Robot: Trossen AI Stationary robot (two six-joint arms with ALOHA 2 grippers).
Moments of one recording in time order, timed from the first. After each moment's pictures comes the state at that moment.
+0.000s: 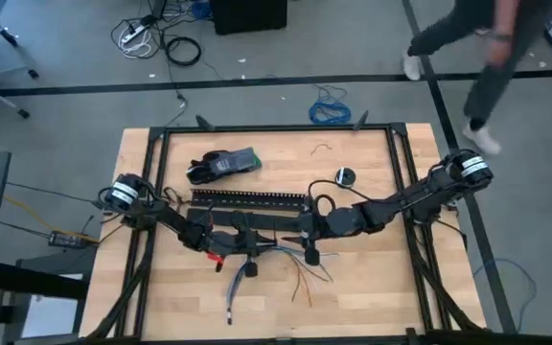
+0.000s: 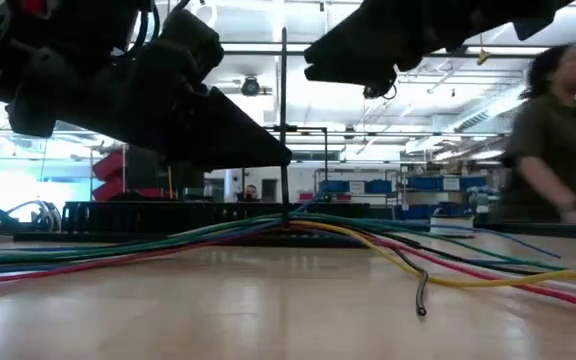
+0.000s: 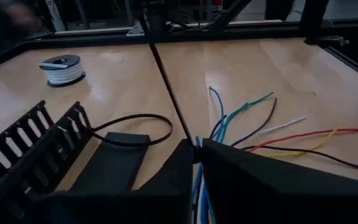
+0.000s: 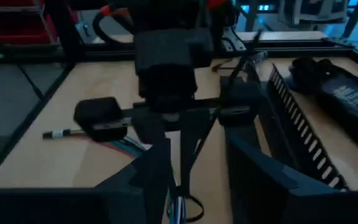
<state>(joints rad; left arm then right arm) -0.36 1.86 0.59 1.01 -0.45 -0.08 0.30 1.54 0.79 0.46 0.32 0.11</state>
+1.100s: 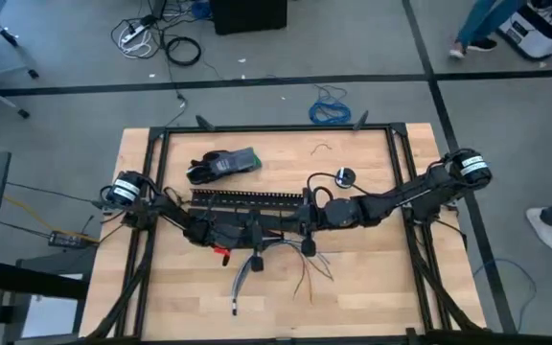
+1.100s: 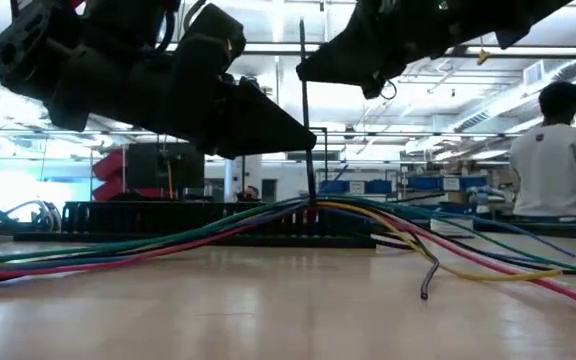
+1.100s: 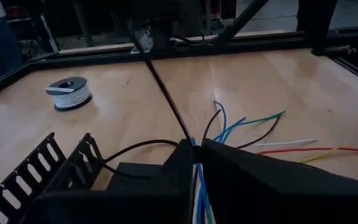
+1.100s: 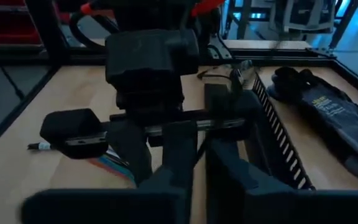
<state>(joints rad) -0.31 1.86 0.65 1.00 -0.39 0.00 0.24 1.54 0.79 0.47 0.28 0.04</state>
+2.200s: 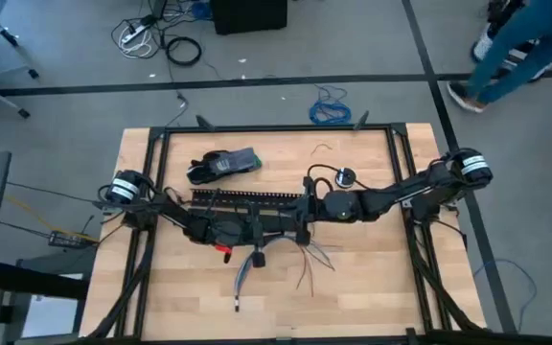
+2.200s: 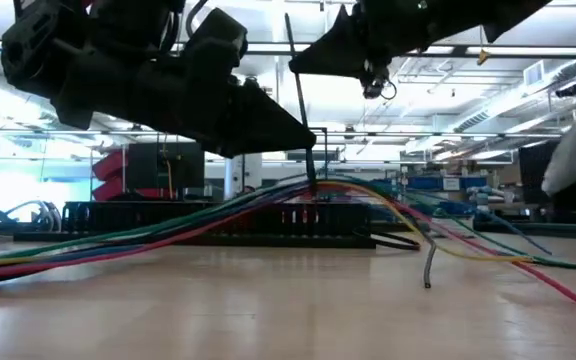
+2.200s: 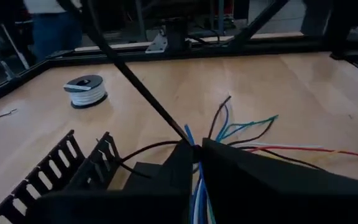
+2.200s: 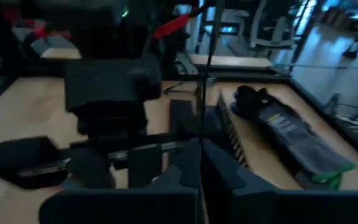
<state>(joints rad) -0.30 1.85 0.65 0.96 -0.41 -0.04 0.16 1.51 0.83 0.50 0.38 -0.04</state>
